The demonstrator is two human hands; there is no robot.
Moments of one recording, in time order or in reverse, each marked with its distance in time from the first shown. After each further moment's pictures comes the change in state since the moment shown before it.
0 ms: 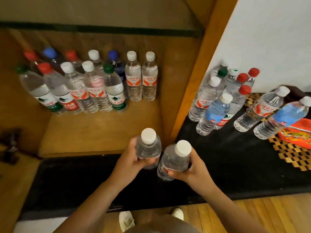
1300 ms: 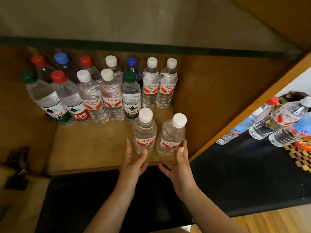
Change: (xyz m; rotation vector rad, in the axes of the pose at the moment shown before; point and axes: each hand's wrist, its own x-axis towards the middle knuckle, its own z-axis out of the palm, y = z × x) left_hand 0.032 -0.034 -0.064 -0.556 0.265 -0.254; right_hand 0.073 -0.027 0.115 0.708 0.159 0.265
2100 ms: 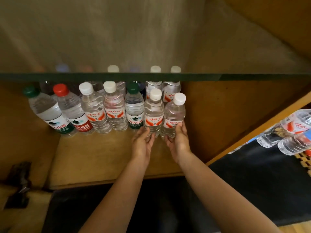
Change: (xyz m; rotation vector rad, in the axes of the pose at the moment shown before) left_hand 0.092 0.036 0.044 -0.548 0.152 -0.142; right_hand 0.106 -0.045 0.035 0.210 0.210 -0.023
